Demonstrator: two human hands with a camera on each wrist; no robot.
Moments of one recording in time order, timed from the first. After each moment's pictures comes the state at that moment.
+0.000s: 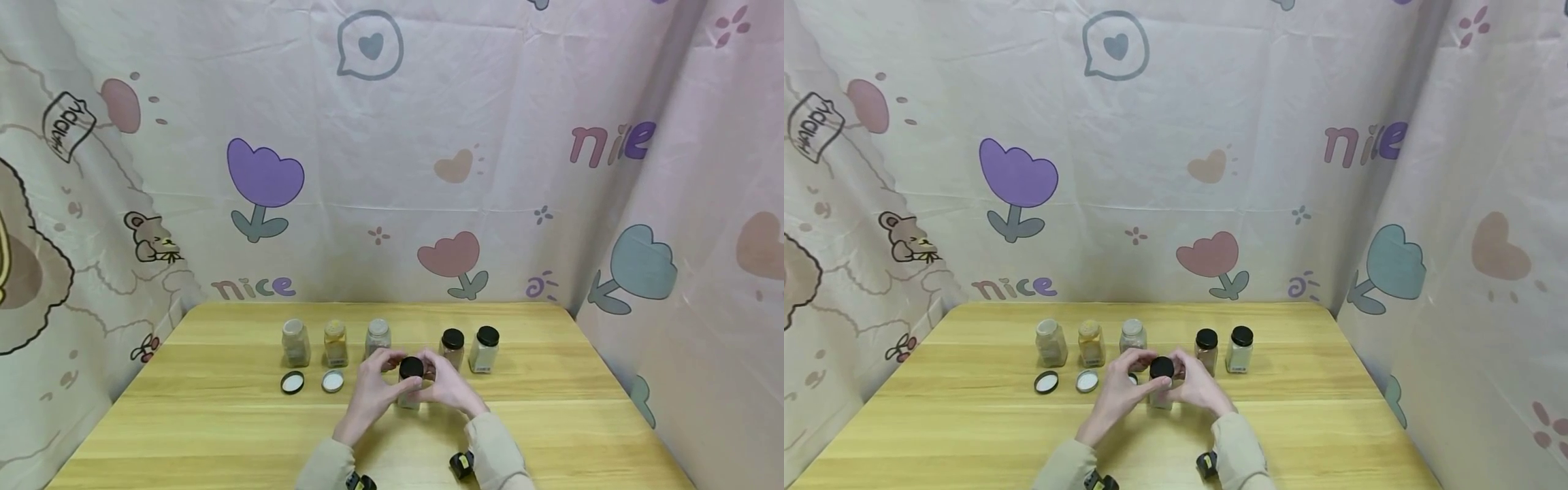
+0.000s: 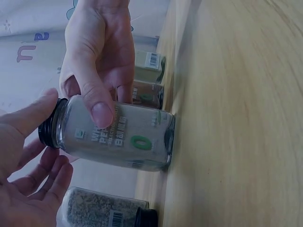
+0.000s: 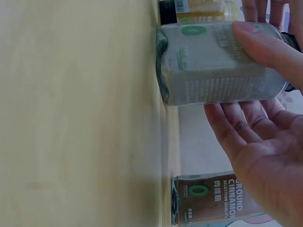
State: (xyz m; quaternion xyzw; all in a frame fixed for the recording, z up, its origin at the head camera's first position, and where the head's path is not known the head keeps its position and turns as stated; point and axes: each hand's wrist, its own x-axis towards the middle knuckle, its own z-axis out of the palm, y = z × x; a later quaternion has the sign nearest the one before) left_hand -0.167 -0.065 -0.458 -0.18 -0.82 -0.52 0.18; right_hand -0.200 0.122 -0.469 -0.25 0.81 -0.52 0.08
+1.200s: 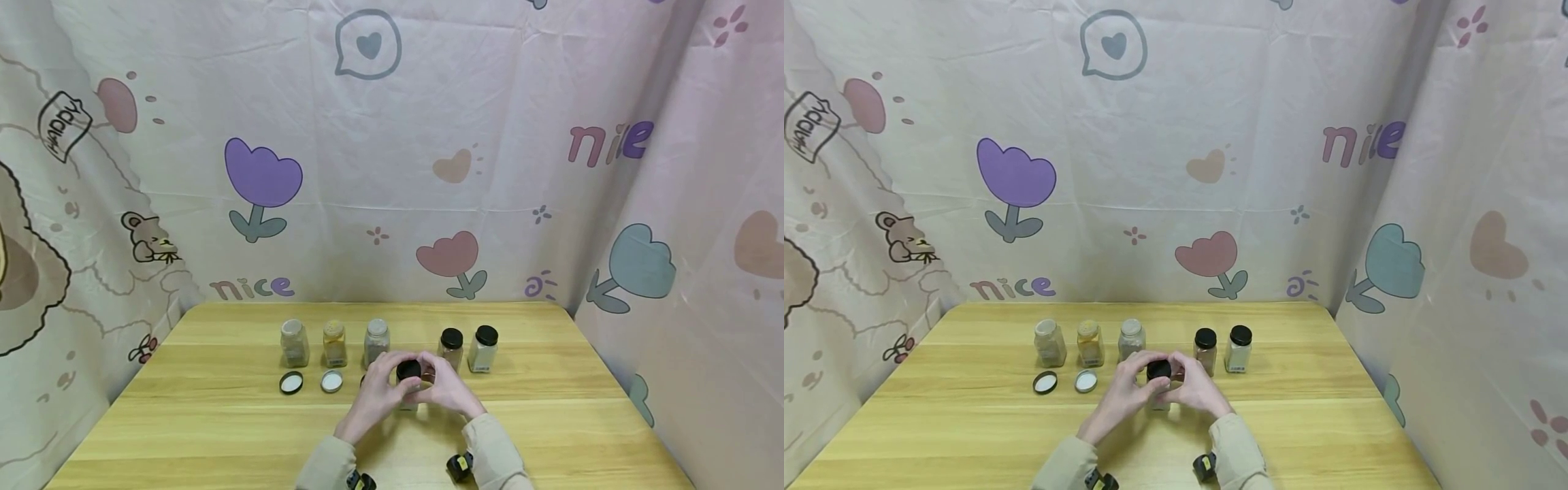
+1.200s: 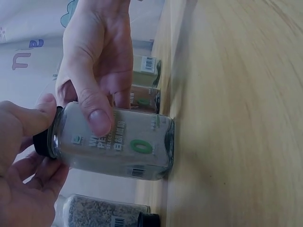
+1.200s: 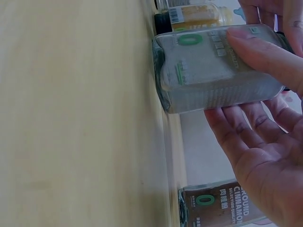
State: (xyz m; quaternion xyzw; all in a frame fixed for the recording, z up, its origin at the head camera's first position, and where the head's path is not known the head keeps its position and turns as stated) left_hand -0.170 -0.059 -0.458 -0.27 -0.82 -0.45 0.21; right_hand -0.198 0.120 -0.475 -0.26 0.81 -0.53 0.05
